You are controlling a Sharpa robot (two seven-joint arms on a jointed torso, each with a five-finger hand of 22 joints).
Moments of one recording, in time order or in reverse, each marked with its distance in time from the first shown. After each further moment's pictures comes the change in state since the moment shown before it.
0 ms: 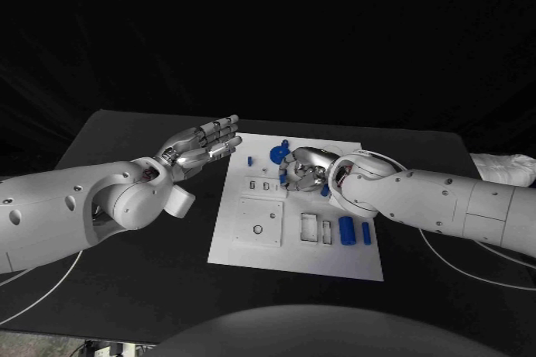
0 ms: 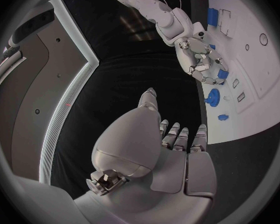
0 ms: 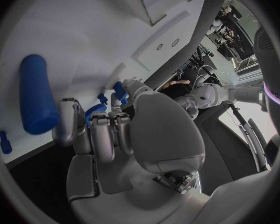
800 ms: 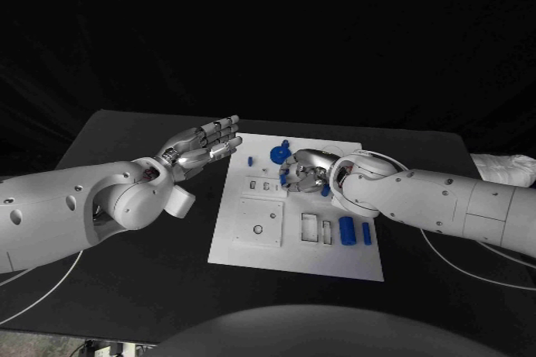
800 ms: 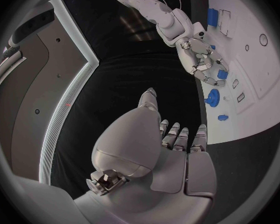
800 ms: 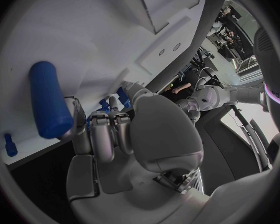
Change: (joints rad) left arm -0.001 -0.001 0.000 0.001 -0.001 0.001 -0.001; left_hand 0.000 0.000 0.000 0.000 0.000 0.000 0.000 0.000 0.001 0.000 0.000 0.000 0.000 0.000 0.000 0.000 0.000 0.000 0.000 0.000 0.000 0.000; right arm -0.001 0.003 0.000 -0.012 -0.009 0.038 -0.012; right_hand -0.027 -0.009 0.004 -0.029 -0.119 -0.056 0.013 -0.179 -0.145 -0.002 0.005 0.000 0.000 0.000 0.007 0.000 0.000 0.000 -0.026 0.004 -0.044 0.000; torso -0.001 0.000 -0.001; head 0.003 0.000
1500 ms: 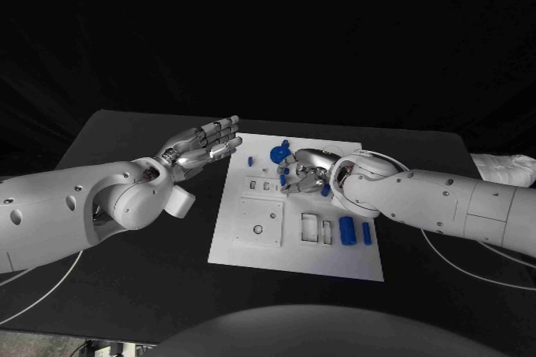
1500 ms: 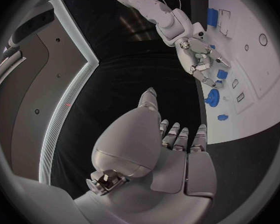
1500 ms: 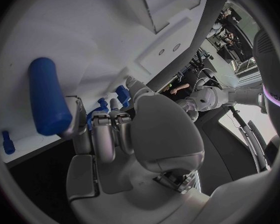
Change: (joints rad) left arm 0.000 0.000 0.000 -0.001 0.000 0.000 -0.001; left_hand 0.004 -0.004 0.000 0.000 0.000 0.004 0.004 0.000 0.000 0.000 0.000 0.000 0.000 0.000 0.000 0.000 0.000 0.000 0.000 0.000 0.000 0.000; right arm 0.000 -0.004 0.000 0.002 -0.012 -0.014 0.020; right_hand -0.028 0.007 -0.070 -0.002 -0.183 -0.025 -0.058 -0.056 -0.056 0.000 -0.040 0.000 0.000 0.000 -0.026 0.000 0.000 0.016 -0.007 -0.025 -0.014 0.000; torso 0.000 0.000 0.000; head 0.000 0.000
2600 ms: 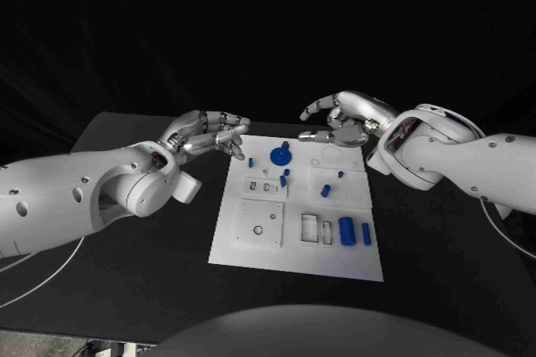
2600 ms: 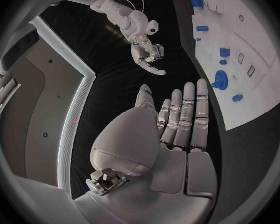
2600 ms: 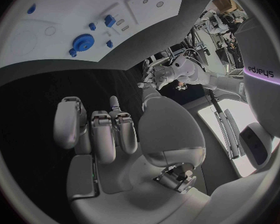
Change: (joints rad) left arm 0.078 0.041 0.000 0.005 -0.177 -0.198 -0.056; left_hand -0.086 -0.001 -0.101 -0.009 -0.148 0.505 0.124 0.289 0.080 0.772 0.020 0.988 0.406 0.913 -0.015 0.990 0.442 -0.001 0.908 -0.089 0.668 0.294; right arm 0.209 -0.294 0.000 0.288 0.057 -0.162 0.145; right_hand -0.218 0.071 -0.174 0.166 -0.086 0.093 0.026 0.043 -0.049 0.001 0.009 0.000 0.000 0.000 -0.003 0.000 0.001 -0.010 0.088 -0.004 0.098 0.001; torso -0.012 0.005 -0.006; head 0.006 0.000
